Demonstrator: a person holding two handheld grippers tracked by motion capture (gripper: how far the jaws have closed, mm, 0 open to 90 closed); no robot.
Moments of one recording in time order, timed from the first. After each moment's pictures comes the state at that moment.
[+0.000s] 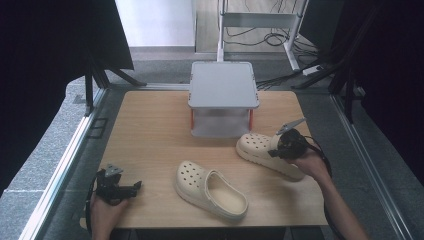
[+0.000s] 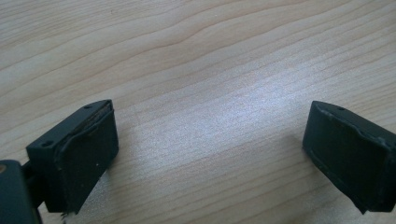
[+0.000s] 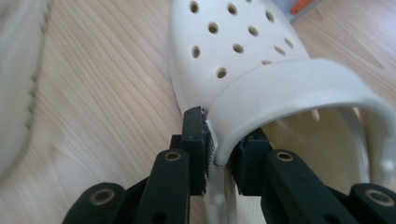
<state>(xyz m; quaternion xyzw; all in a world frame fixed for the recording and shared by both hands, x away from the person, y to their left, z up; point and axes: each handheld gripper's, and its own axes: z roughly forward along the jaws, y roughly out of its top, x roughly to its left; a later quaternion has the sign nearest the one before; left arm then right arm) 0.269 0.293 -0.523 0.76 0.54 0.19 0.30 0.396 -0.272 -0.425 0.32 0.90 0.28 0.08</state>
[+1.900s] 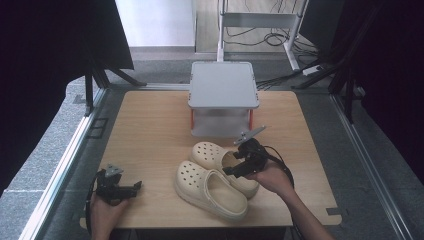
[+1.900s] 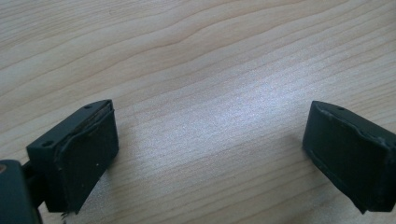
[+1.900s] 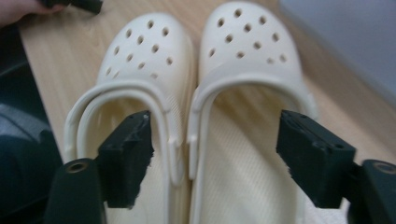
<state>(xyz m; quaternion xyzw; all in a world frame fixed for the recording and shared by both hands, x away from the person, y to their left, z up) 0.269 0.293 -0.522 0.77 0.54 0.19 0.30 0.340 -0.148 -0.401 0.27 0.90 0.34 0.02</state>
